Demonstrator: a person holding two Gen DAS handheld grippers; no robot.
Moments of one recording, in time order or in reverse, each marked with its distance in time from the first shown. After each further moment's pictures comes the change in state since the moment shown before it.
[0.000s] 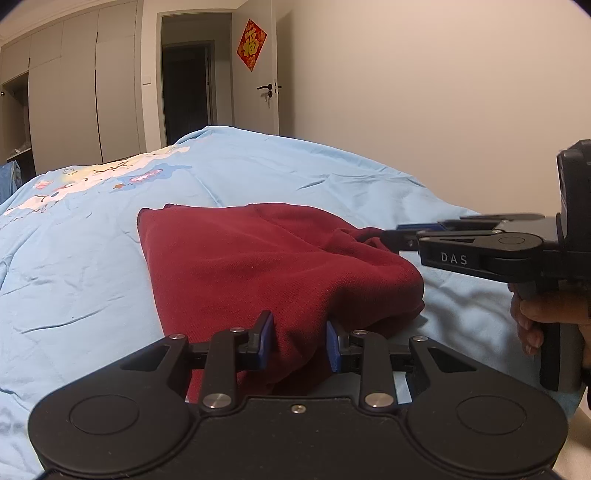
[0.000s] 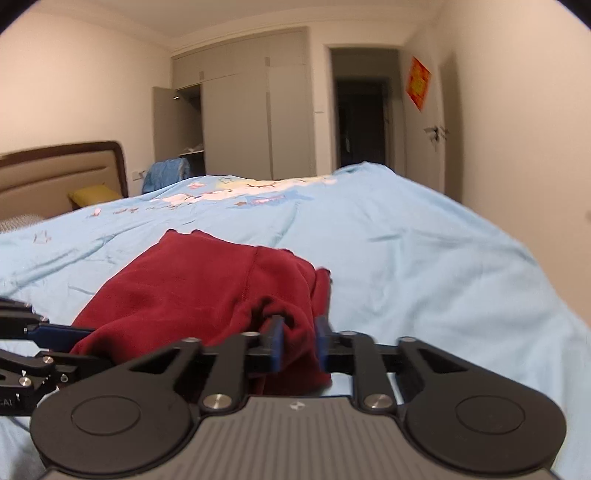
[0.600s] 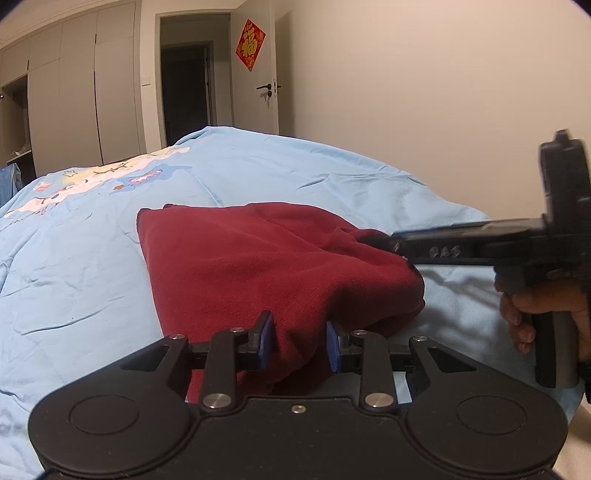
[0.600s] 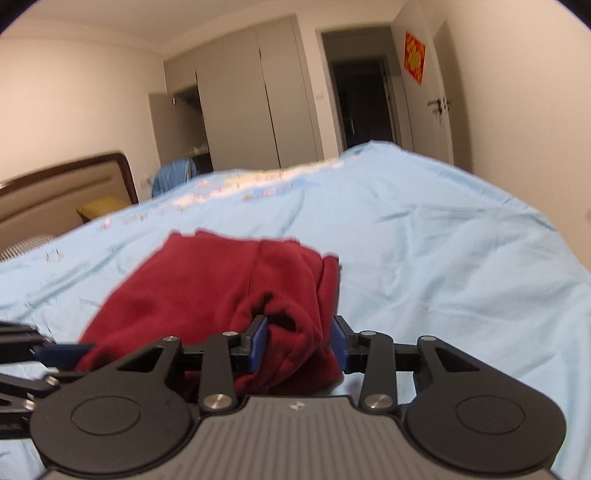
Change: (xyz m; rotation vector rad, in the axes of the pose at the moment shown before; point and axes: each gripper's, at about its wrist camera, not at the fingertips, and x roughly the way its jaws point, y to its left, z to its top) left arm 0.001 -0.001 0.000 0.009 0.001 0.003; right arm 0.019 -0.012 -0.003 0.130 0.072 0.072
